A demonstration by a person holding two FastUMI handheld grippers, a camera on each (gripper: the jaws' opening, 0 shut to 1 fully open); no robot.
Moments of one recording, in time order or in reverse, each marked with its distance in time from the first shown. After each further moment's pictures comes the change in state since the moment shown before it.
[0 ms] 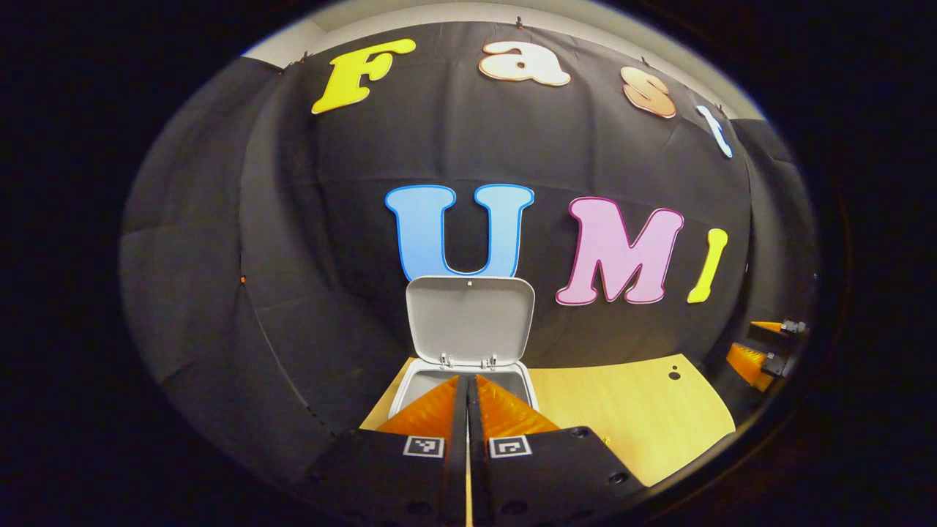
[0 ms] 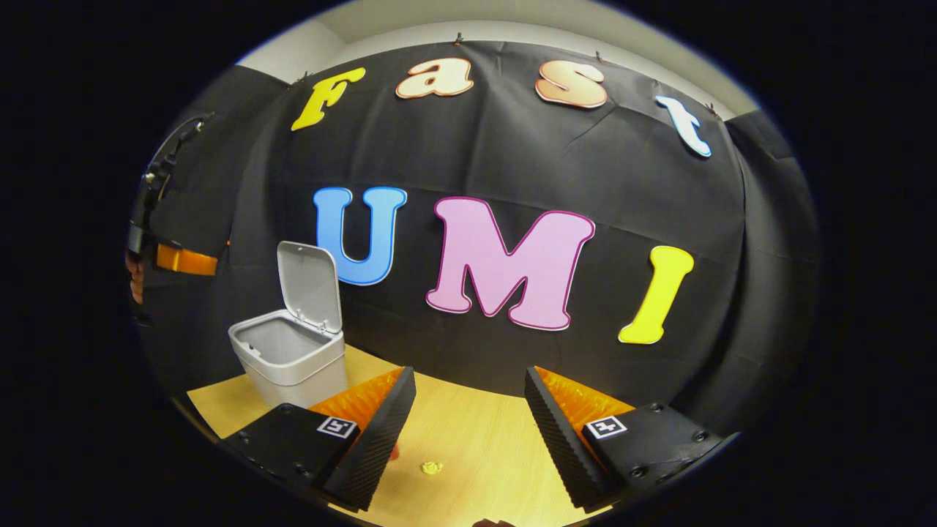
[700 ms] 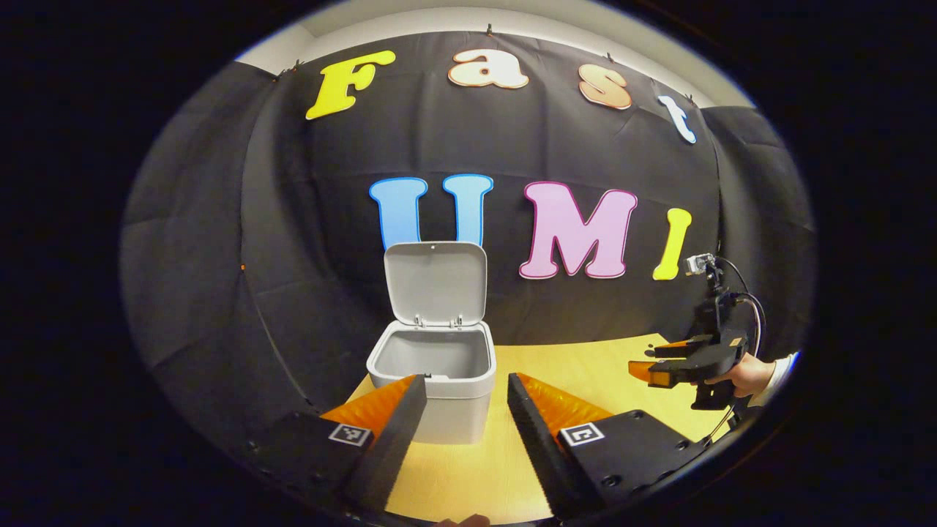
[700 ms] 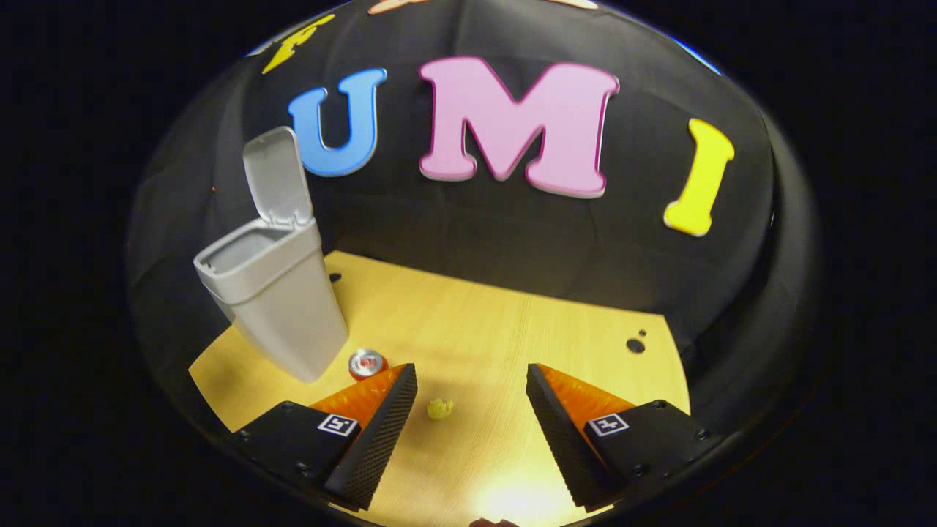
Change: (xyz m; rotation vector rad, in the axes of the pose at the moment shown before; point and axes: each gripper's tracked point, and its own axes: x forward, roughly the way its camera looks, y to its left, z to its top) left arm -0.081 -0.053 -0.077 0.031 0.016 -0.050; right arm 0.055 0.003 -0.197 0.093 0.471 0.055
